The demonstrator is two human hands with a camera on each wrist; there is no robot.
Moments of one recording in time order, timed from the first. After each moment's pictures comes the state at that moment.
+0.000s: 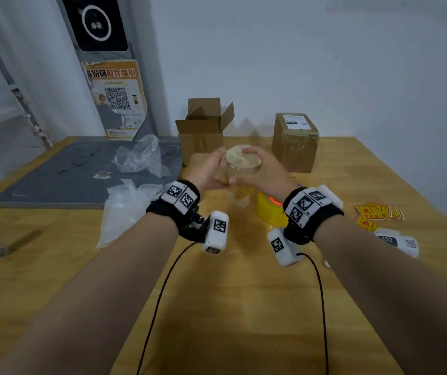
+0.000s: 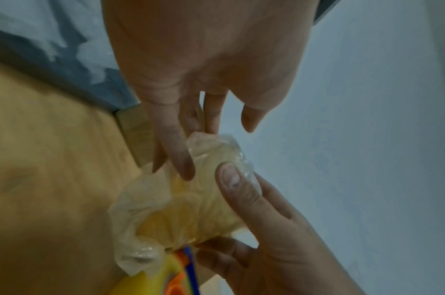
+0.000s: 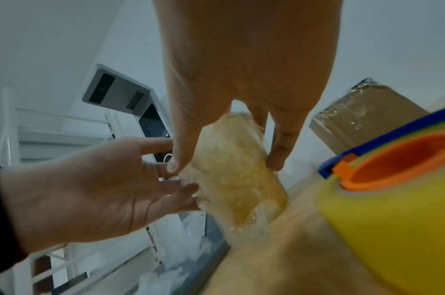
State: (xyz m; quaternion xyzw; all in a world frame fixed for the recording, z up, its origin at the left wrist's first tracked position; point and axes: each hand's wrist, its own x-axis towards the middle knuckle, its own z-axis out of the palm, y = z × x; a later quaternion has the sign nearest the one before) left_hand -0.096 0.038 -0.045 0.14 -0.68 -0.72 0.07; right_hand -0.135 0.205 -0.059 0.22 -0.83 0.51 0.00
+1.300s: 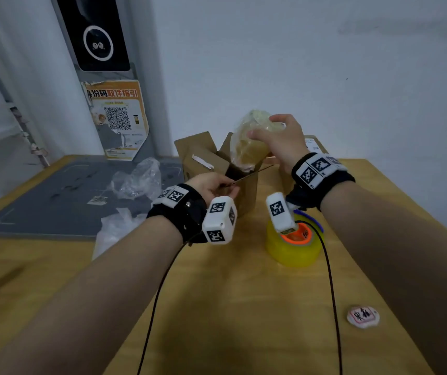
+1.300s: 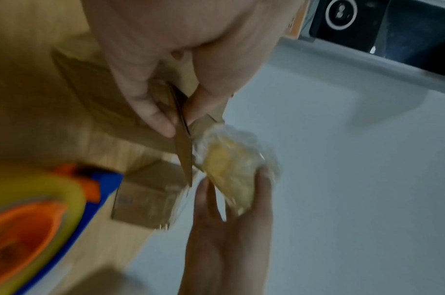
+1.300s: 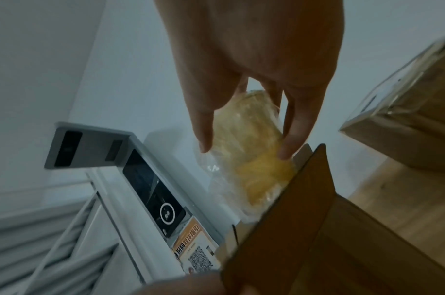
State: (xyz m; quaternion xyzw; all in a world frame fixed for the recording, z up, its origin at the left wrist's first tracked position) left_hand -0.170 0.016 -0.020 0.28 -0.48 -0.82 -0.13; right_hand -0.233 0.178 0.029 0.08 -0.76 0.65 0.04
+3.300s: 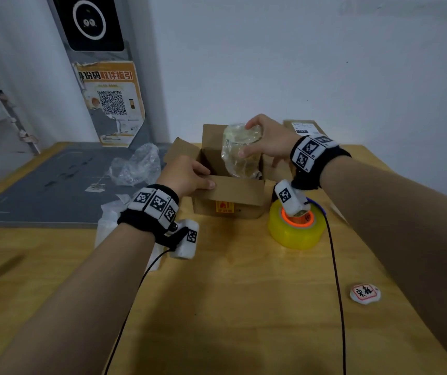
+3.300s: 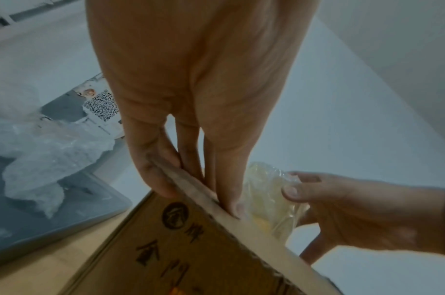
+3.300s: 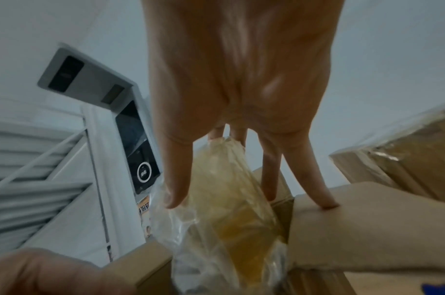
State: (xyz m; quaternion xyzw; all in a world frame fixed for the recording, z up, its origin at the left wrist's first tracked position) left_hand -0.137 -0.047 -0.042 0.09 -0.94 -0.33 0.06; right_hand -0.233 0.169 0.019 0.21 -0.91 0.35 -0.06
